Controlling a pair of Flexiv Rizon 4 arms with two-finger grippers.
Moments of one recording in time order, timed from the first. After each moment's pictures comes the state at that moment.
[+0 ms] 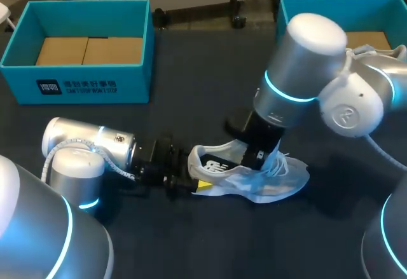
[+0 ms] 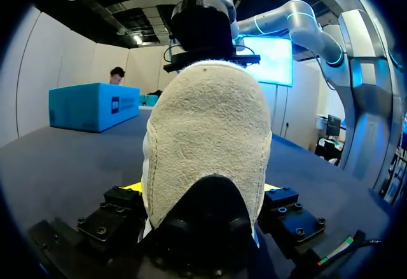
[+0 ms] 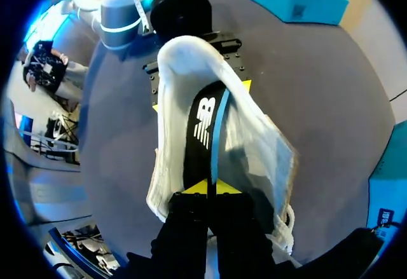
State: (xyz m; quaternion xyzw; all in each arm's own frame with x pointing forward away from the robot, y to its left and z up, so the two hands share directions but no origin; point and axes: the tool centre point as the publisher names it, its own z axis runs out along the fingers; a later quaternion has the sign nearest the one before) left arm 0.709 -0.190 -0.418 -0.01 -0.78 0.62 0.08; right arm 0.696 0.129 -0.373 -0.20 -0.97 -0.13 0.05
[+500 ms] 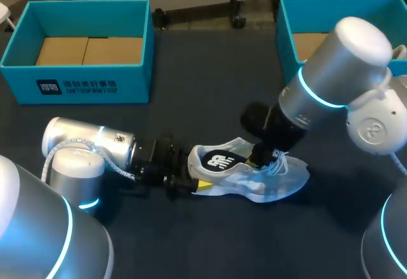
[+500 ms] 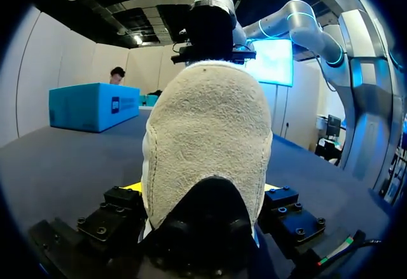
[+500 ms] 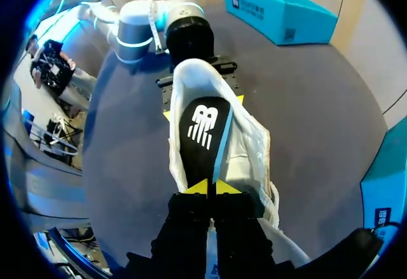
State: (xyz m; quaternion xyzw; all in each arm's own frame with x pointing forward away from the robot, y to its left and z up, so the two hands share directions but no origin) left arm 0.710 -0.190 -0.418 -0.01 -0.78 0.62 0.08; right arm 0.697 0.119 -0.349 -0.18 -0.96 -0.22 0.02
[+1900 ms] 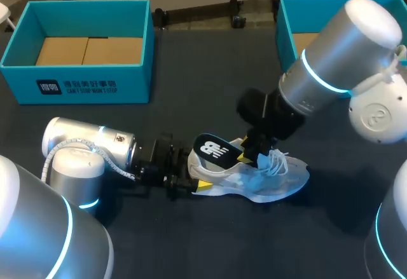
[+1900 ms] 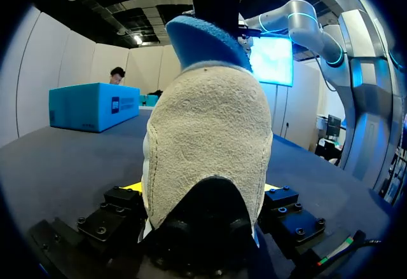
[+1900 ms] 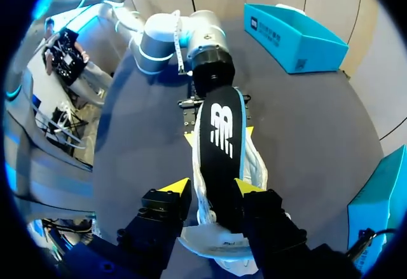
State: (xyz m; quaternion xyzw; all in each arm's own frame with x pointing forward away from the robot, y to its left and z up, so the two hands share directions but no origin) left arm 0.710 -0.190 -0.418 -0.01 -0.78 0.62 0.08; right arm 0.695 0.137 -0.307 -0.13 -0.96 -0.23 0.03
